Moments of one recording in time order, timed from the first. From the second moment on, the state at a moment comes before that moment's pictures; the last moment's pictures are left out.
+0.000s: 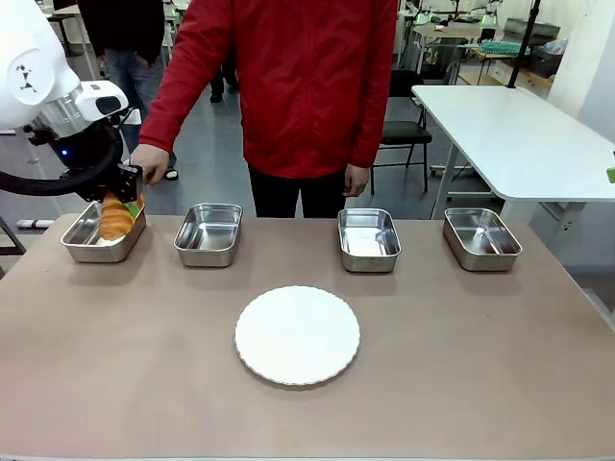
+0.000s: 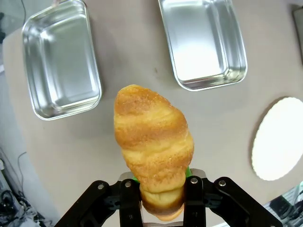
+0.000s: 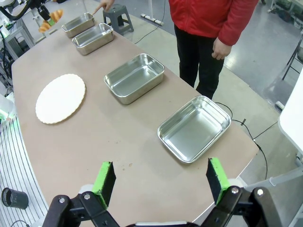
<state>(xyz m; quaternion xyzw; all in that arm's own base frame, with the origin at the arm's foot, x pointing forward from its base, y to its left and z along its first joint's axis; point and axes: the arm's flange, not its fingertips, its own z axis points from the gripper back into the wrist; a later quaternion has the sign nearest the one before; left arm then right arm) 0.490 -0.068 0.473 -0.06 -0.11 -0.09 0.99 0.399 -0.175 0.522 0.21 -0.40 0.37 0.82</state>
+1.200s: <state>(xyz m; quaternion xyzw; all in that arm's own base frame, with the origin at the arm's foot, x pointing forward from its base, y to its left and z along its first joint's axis) 0.609 0.058 0.405 -0.10 -0.04 -0.17 0.98 0.399 -0.176 0.522 0.21 -0.40 0.37 0.82</state>
